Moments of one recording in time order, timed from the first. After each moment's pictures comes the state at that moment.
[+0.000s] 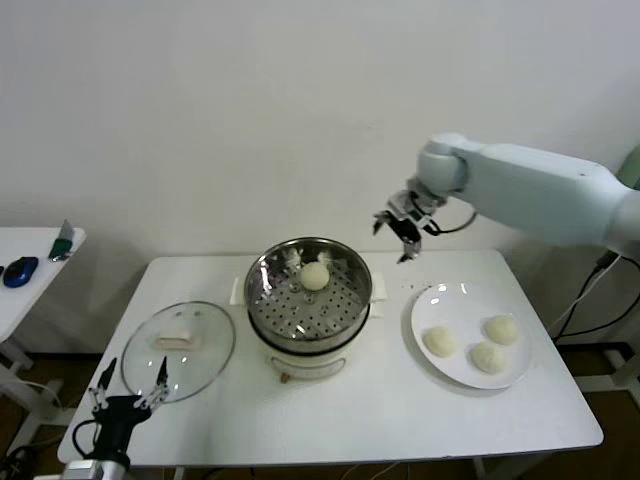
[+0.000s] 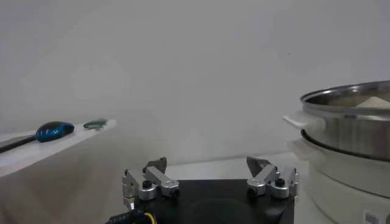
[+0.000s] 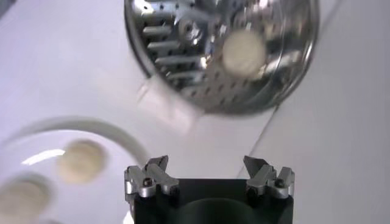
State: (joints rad) left arm 1.73 -1.41 -0.80 -2.02 -0.15 -0.07 0.02; right arm 0.66 0.93 -1.44 1.20 0.28 -0.02 -1.02
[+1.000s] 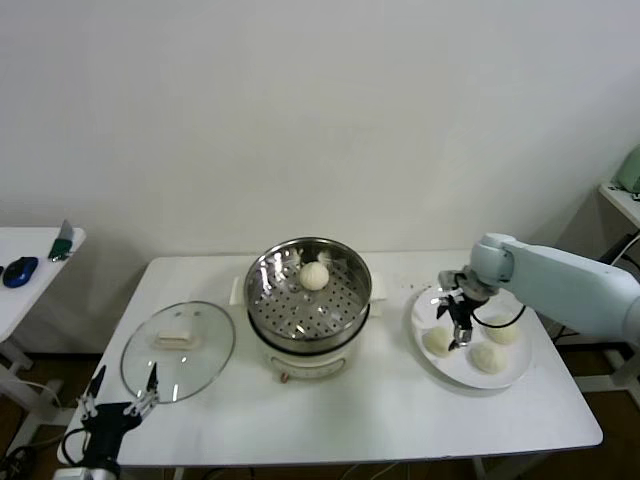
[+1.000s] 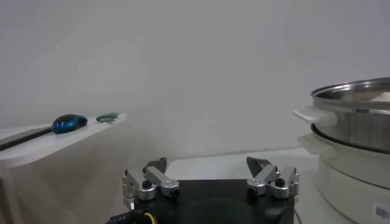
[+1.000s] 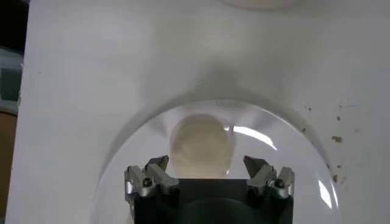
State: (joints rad) left arm 1.76 -1.41 -0.83 -2.02 -0.17 -0.08 0.02; right arm 0.29 0.84 -1.34 1.07 0.28 -0.20 -1.03
